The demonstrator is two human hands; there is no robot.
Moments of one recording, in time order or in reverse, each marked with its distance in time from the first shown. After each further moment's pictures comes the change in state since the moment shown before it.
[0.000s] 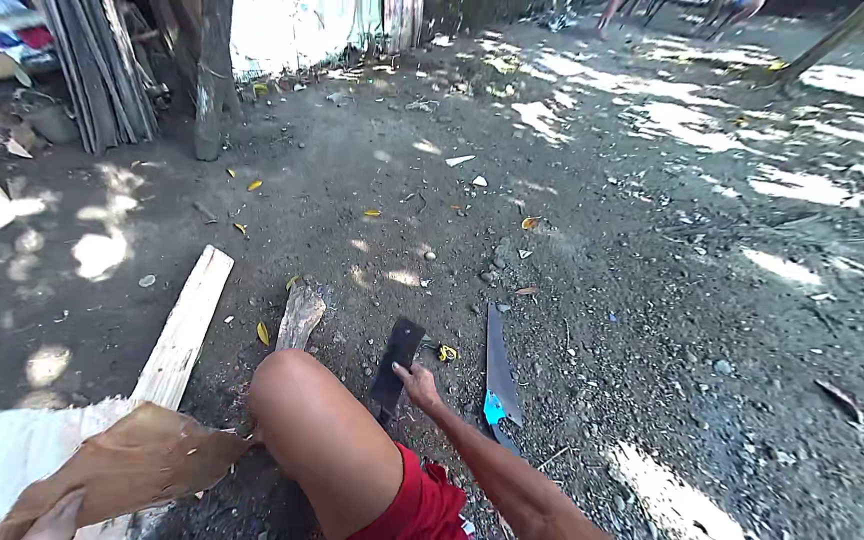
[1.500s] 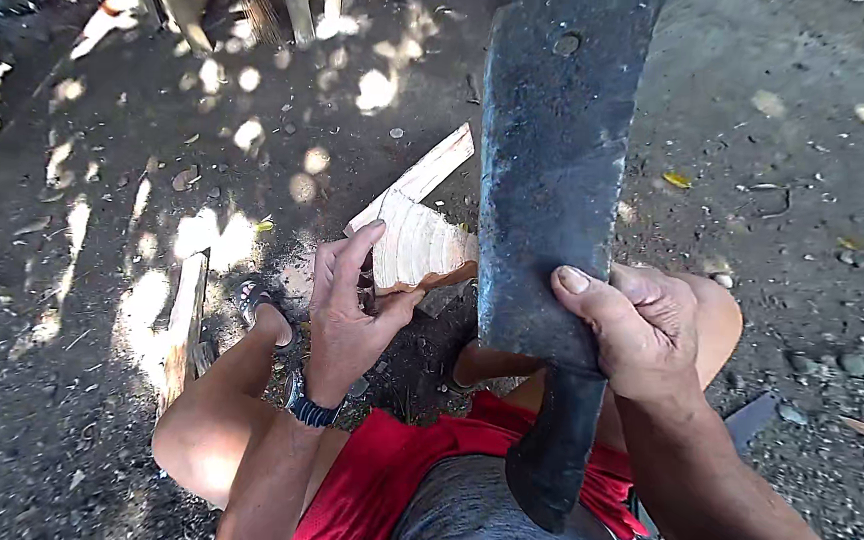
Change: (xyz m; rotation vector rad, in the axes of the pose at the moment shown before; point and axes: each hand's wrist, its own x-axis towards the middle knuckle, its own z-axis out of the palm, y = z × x) left_hand -0.077 0.058 0.011 0.105 0.350 0.178; right_hand -0.234 -0.314 0.010 0.369 -0.605 -1.181
